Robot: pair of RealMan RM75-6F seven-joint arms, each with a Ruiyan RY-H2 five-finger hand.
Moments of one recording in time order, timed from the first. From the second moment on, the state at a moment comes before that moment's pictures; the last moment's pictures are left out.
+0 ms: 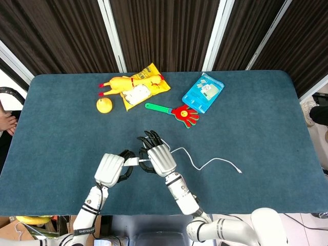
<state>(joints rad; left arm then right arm) -0.53 -1.66 -0.13 -1.72 1.30 1.28 0.54 0.78 -2.09 0.31 -1.20 -1.38 1.19 -0.25</state>
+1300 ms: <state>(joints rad) -0.56 -1.60 -0.15 -1.49 1.31 1.17 0.35 0.73 -1.92 0.23 -1.16 -1.35 1.13 -0.36</state>
